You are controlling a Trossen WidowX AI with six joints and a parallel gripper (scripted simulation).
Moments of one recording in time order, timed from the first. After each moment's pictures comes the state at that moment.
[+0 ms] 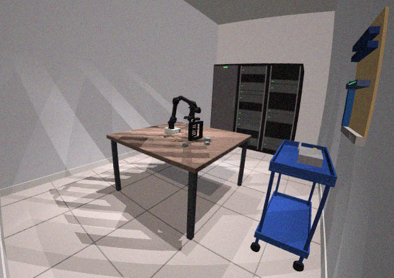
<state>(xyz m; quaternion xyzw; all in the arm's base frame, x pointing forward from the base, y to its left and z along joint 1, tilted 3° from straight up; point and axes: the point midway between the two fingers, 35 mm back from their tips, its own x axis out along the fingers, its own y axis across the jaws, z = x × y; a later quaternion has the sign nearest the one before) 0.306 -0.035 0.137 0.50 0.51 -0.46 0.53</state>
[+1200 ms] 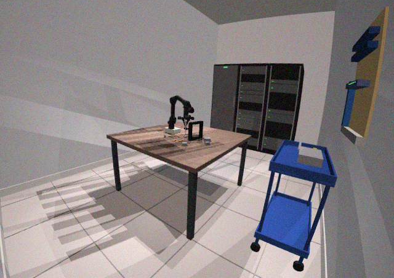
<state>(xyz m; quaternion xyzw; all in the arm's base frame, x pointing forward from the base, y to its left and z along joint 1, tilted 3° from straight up) 0.249 -0.076 0.132 0.33 0.62 -0.31 0.65</state>
